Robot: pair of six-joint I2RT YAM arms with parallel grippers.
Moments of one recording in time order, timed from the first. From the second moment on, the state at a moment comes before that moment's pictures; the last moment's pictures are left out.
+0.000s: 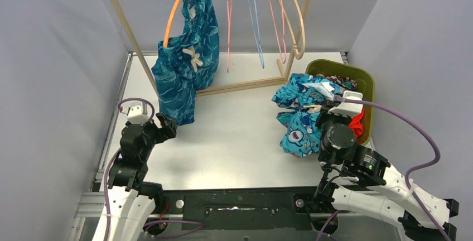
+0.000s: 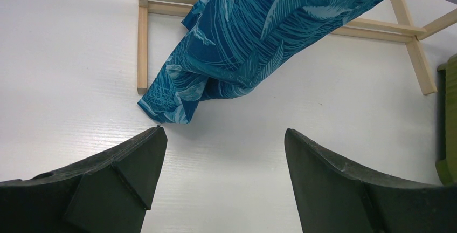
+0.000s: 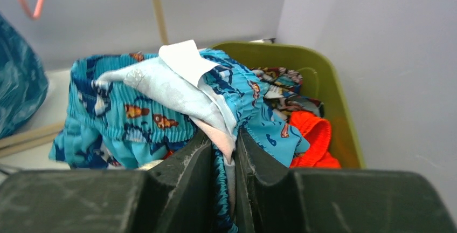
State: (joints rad) left arm -0.15 0.46 0.53 -0.42 -0.08 -0.41; right arm 1.06 0.67 0.97 -0.45 1.28 0.10
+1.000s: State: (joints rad) left arm -0.15 0.45 0.53 -0.42 -0.10 -0.41; right arm -0.06 1.25 1.66 -0.53 0.37 0.09
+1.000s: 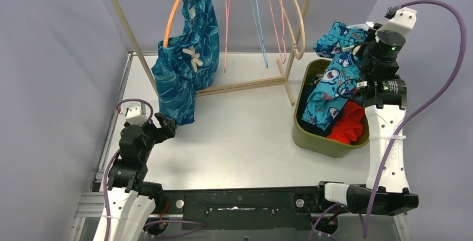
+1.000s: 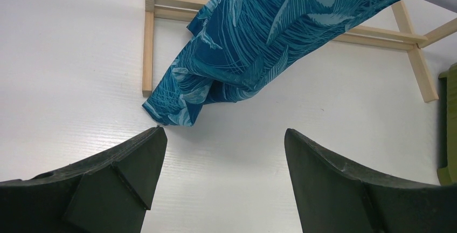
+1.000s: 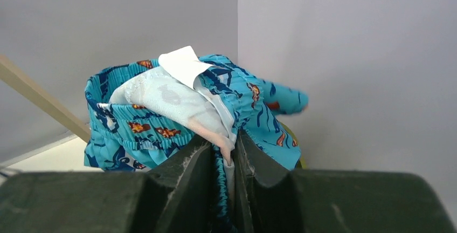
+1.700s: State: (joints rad) left arm -0.15 0.44 0.53 -0.42 -0.10 -0.41; right arm -0.18 1.35 1.25 -0.57 0.12 0.14
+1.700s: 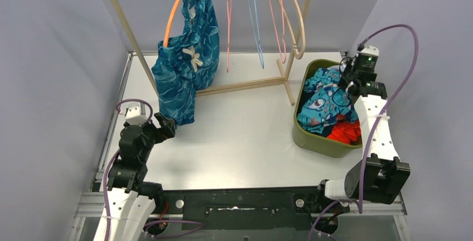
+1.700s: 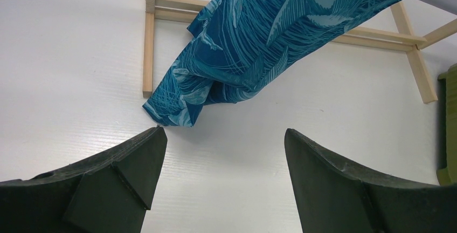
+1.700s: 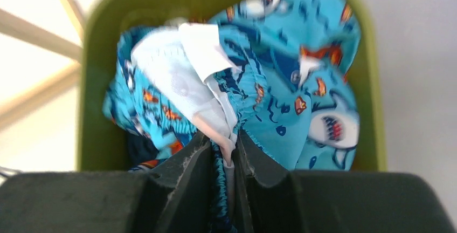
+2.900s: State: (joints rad) left arm -0.14 0.43 0.52 -0.42 -0.10 -0.41; right arm -0.19 1.45 1.03 -0.37 -0.02 0.25
